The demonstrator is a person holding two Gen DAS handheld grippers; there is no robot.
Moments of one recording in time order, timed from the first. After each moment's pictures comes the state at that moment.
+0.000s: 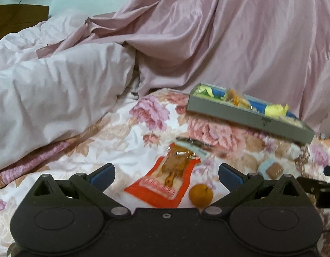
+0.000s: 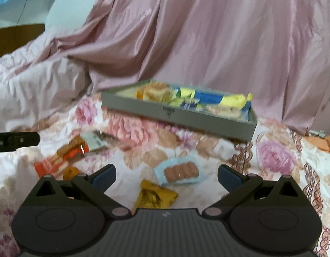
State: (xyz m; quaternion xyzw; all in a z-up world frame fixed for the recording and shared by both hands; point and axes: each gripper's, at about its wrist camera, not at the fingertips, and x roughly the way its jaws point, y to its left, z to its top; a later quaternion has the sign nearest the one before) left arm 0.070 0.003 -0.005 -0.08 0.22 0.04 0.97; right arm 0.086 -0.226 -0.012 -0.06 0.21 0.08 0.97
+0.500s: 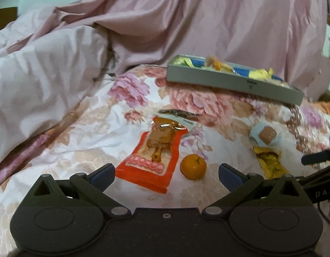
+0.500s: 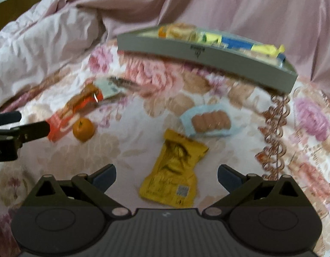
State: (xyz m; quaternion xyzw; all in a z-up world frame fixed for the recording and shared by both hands) left arm 0.084 -0.006 -0.024 -0.02 0.28 -0.02 0.96; right arm 0.113 -0.207 -0.045 -0.07 0.35 0.12 0.93
